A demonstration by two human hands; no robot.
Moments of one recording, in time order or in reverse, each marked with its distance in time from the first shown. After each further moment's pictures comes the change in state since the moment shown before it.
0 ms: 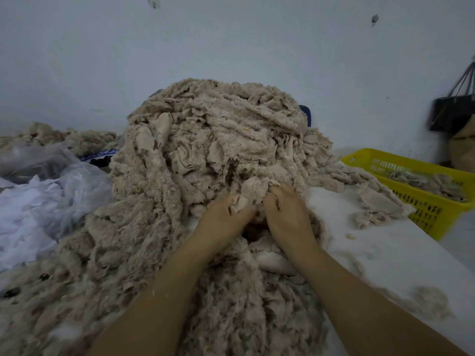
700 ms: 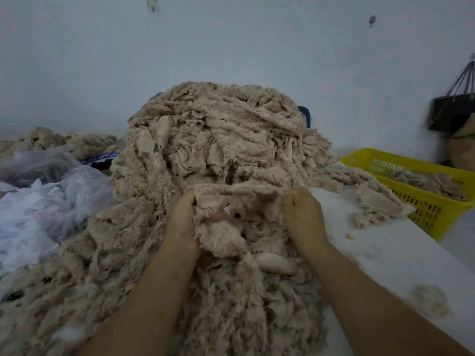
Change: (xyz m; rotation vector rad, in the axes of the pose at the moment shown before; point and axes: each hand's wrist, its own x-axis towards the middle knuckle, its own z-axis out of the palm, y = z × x) left_hand -0.003 0.009 -0.028 -1.282 0.056 -0.213; right_hand 0.007 0.028 -0.011 -0.060 0.051 0.227
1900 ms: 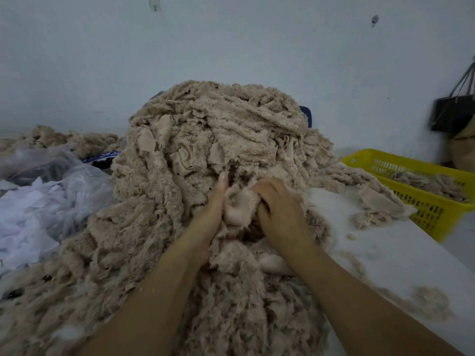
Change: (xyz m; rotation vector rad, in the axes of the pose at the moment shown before) left_hand 0.011 -0.016 0.004 0.775 0.053 -0.041; right_hand -0.018 -0.029 0.008 -0.067 -0.017 -0.596
